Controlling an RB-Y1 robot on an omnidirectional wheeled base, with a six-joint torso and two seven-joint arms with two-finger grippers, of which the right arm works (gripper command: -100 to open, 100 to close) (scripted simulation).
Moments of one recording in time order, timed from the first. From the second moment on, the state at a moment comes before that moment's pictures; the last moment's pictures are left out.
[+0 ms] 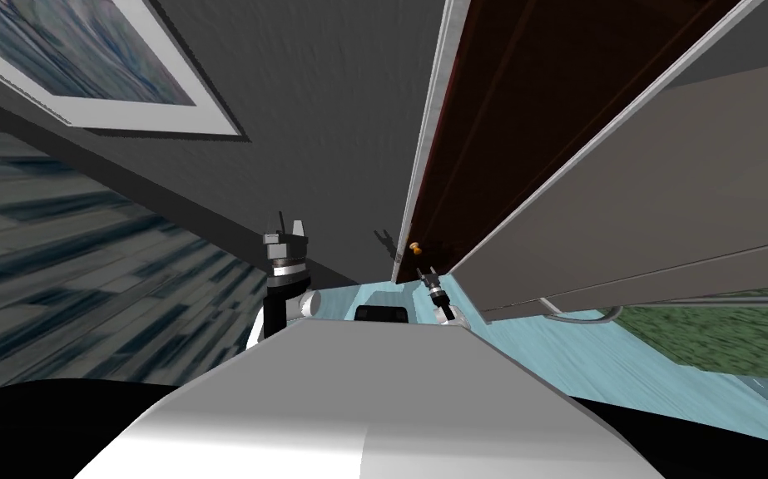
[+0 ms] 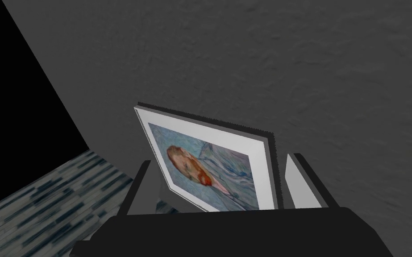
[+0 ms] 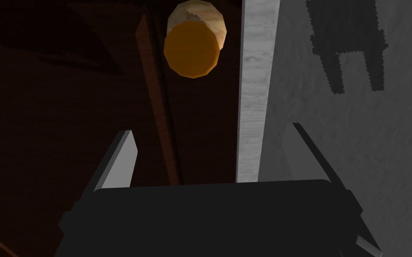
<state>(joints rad) -0.04 -0.21 -0.15 -0.68 0.39 -0.93 1.10</state>
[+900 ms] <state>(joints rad) -0.04 -0.21 -0.17 -0.68 0.39 -0.93 1.10</state>
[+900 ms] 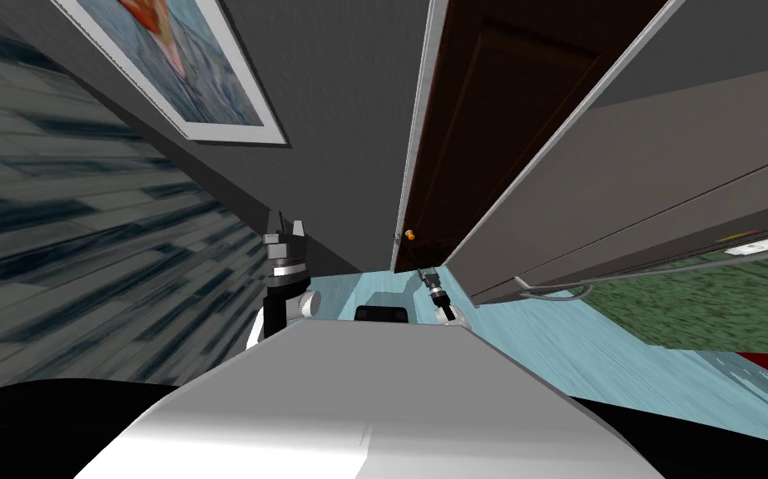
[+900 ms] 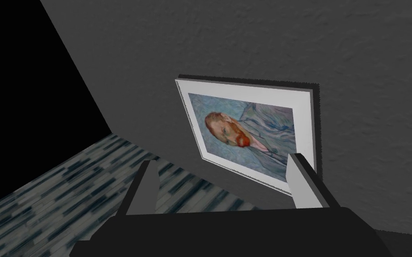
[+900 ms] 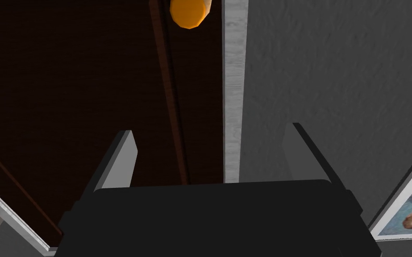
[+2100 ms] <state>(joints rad) -0.03 -0.21 -0.21 -0.68 0.41 -0.93 1.09</state>
